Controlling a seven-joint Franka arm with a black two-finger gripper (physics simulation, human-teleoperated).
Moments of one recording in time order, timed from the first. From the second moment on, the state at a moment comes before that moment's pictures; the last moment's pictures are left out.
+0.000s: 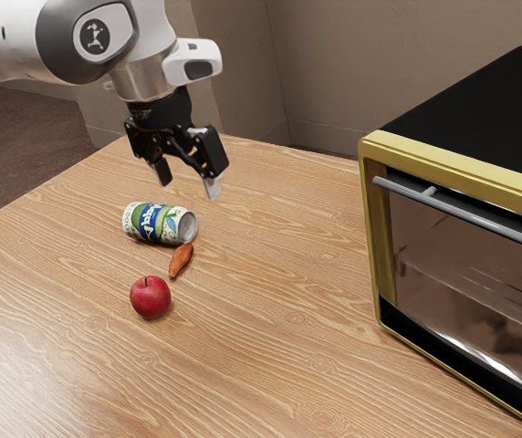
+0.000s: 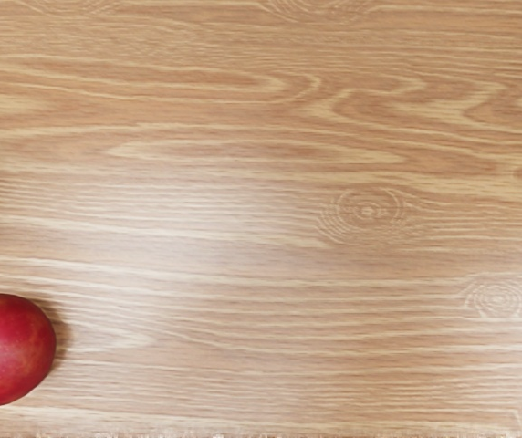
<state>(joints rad) 0.02 0.12 0.05 -1.27 0.02 1.45 0.01</state>
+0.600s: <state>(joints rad) -0.10 -0.02 -0.62 -1.10 0.01 1.37 0.70</state>
